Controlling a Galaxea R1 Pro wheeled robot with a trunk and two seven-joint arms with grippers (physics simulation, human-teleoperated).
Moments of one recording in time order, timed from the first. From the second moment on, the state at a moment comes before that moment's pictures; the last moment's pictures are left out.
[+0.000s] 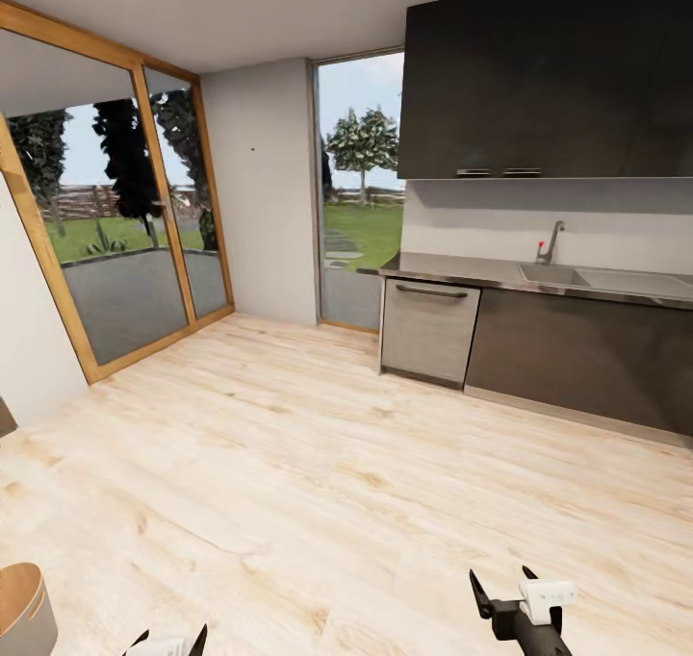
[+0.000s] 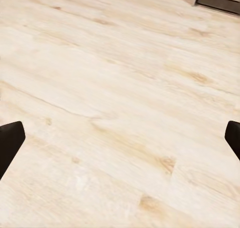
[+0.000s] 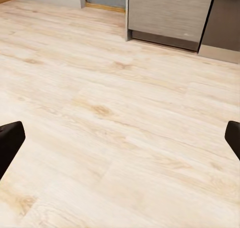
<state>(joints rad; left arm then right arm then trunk) 0.14 0.09 0.05 -1.05 0.15 -0.23 -0.08 0.07 -0.04 -0.13 -1.18 0.00 -0.18 0.18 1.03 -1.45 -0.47</state>
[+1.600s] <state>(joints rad) 0.14 0.08 0.05 -1.03 0.15 -0.23 -0.08 0.07 -0.04 -0.12 -1.18 0.00 -0.18 0.18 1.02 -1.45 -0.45</state>
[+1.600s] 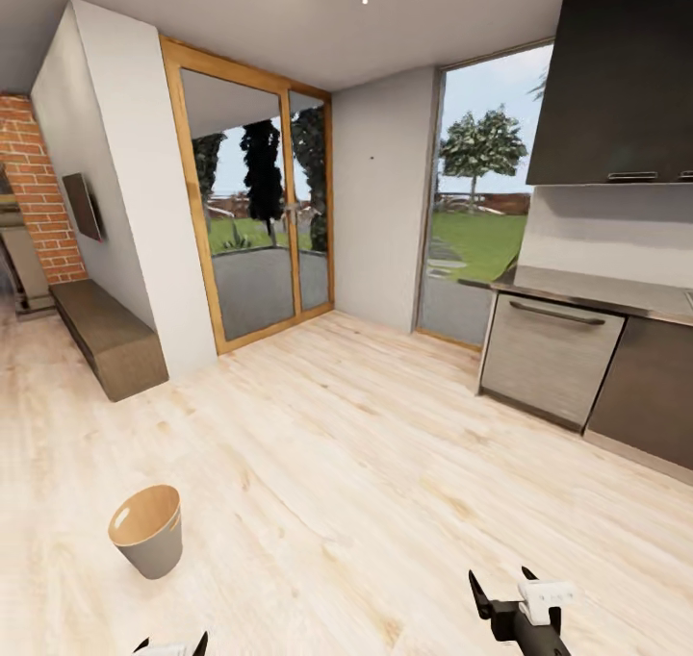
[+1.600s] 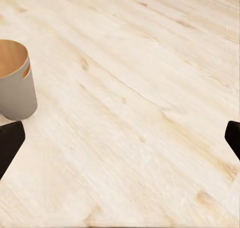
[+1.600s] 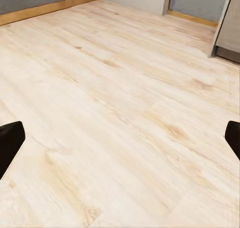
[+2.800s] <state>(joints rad) 0.14 0.08 0.04 -1.02 0.15 -0.23 -0.08 0.07 -0.04 -0.12 -1.17 0.00 -0.18 0.18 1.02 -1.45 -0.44</state>
